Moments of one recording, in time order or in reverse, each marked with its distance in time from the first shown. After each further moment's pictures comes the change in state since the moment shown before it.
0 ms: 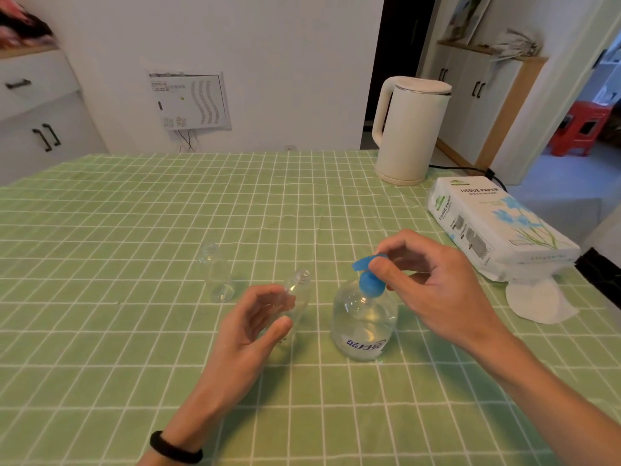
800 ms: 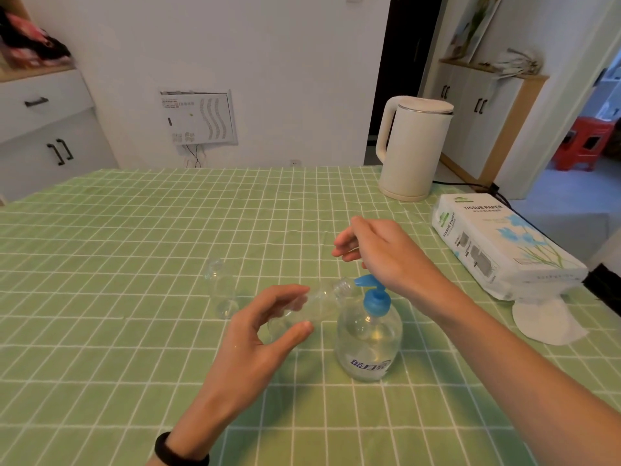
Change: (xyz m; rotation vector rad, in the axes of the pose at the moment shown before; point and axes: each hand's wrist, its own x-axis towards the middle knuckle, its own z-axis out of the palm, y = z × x) left_hand 0.016 0.033 0.008 0.273 0.024 0.177; right_hand 0.072 -0.028 0.035 -0.076 -0.105 0.306
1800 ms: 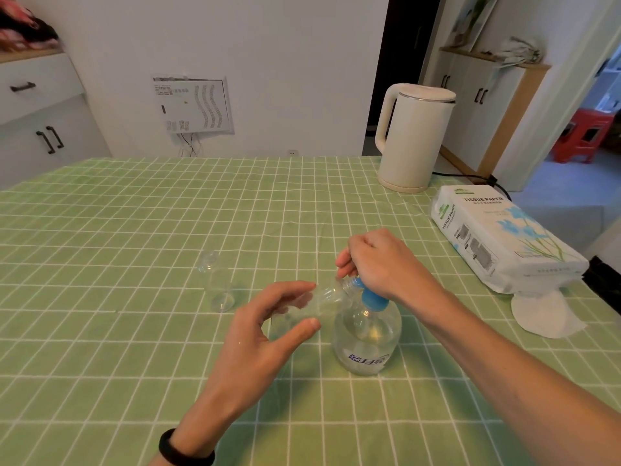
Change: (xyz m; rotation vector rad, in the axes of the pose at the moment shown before) left_hand 0.000 -0.002 0.009 0.004 -0.001 0.001; right_hand 0.002 0.015 0.011 -0.199 -0.025 0.116
